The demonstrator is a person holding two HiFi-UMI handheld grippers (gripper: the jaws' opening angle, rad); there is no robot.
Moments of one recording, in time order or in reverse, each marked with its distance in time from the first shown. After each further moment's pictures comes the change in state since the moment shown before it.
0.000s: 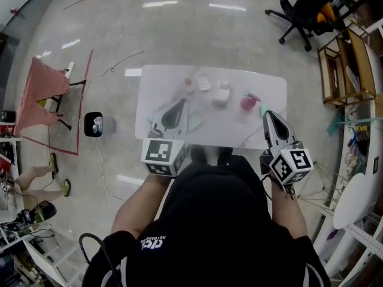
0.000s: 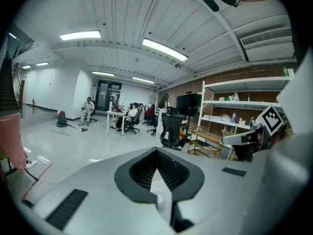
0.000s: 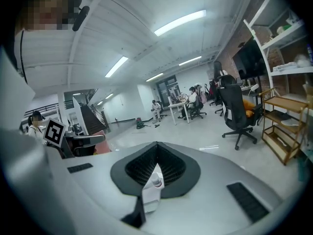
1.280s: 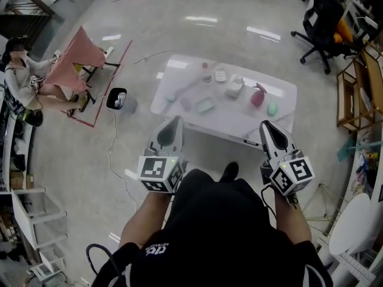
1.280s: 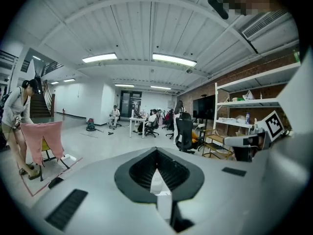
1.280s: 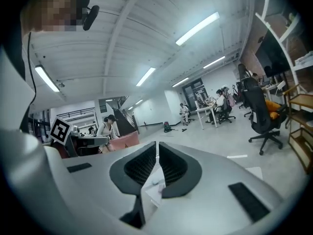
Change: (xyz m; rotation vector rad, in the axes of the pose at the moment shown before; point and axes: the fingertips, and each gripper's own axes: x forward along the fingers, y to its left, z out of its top) left arm -0.199 -0.135 -0.027 -0.023 -0.073 0.296; right arm -0.171 0.047 -0.030 -0.082 -0.066 0.361
